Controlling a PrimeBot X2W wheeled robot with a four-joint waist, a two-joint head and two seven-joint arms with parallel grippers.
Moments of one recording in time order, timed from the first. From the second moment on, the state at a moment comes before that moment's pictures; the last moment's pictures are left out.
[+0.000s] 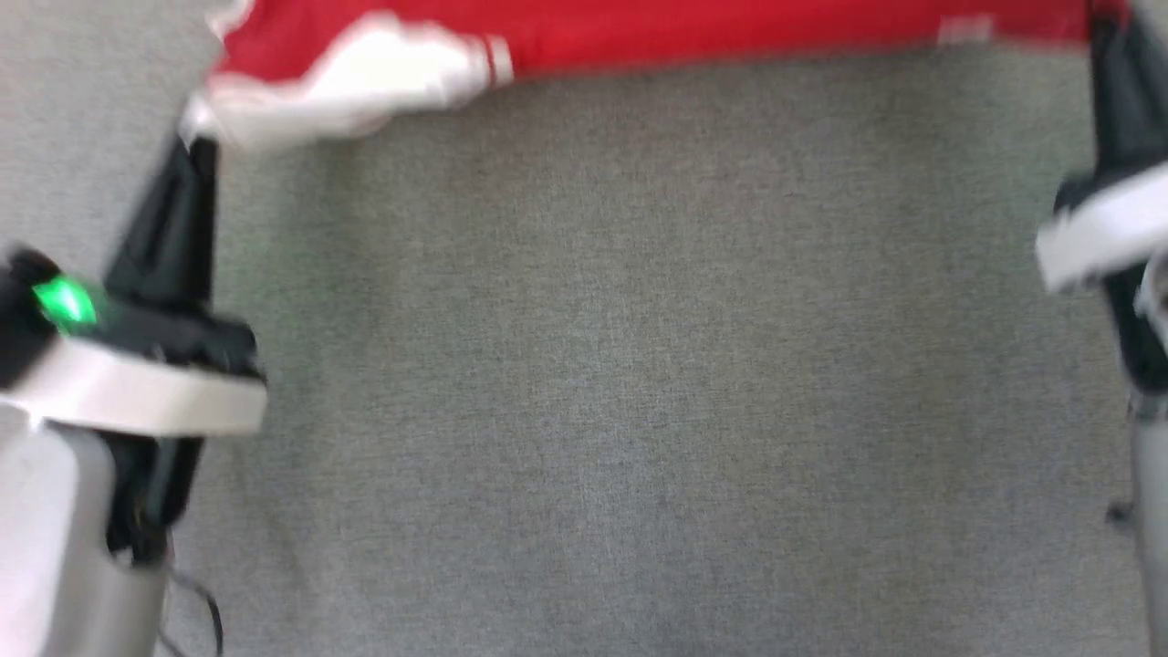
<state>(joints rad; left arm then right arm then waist) -0.38 0.47 -0.10 -0.11 -0.55 -0.11 -0.18 -0.59 -0.24 -0.05 0.10 0.17 0.13 0.05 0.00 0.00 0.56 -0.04</state>
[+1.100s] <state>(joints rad) 0.27 0.51 -0.25 -0.20 -0.77 0.00 0.28 0.19 -0.30 -0.05 -0.09 0.44 0.13 0.63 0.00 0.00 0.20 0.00</state>
